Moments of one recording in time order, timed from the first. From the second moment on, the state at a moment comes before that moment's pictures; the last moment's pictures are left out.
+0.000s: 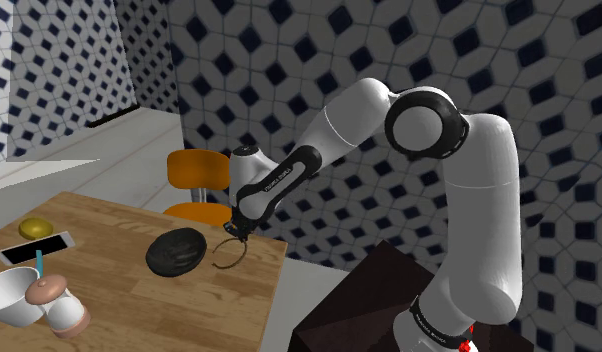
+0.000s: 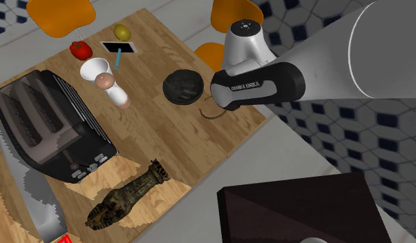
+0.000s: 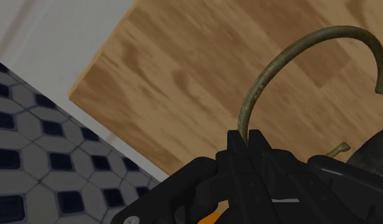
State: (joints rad) arm 0.13 0.51 0.18 -2.04 -0.15 2.54 0.62
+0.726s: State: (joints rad) arm 0.12 0.41 0.21 -2.02 -0.12 2.43 0.60
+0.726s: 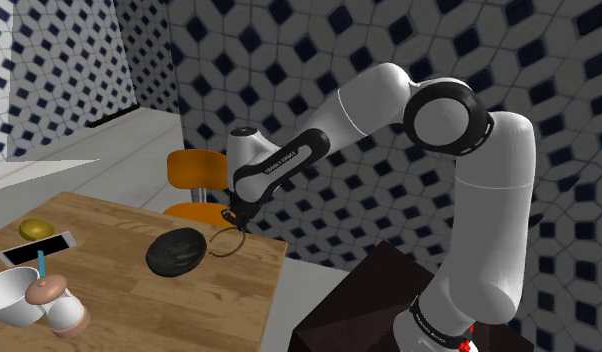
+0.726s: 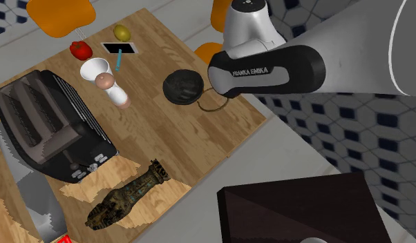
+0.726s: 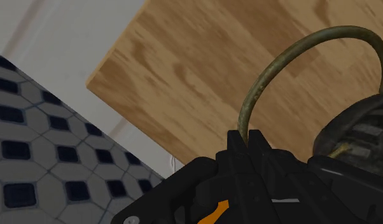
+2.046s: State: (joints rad) arm 0.30 0.85 0.19 -1.37 -0.17 2.21 0.72
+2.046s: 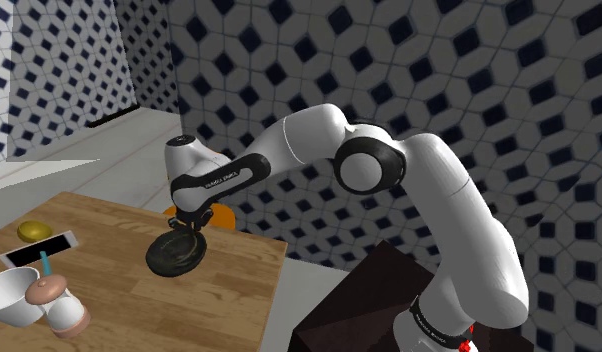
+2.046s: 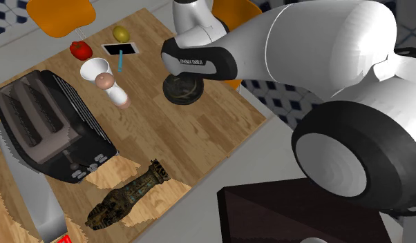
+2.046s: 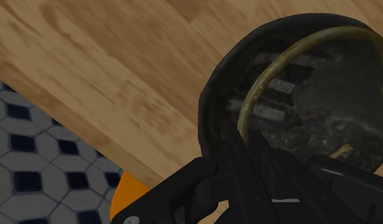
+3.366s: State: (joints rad) arm 0.30 0.89 0.19 -1.35 -0.18 2.23 0.72
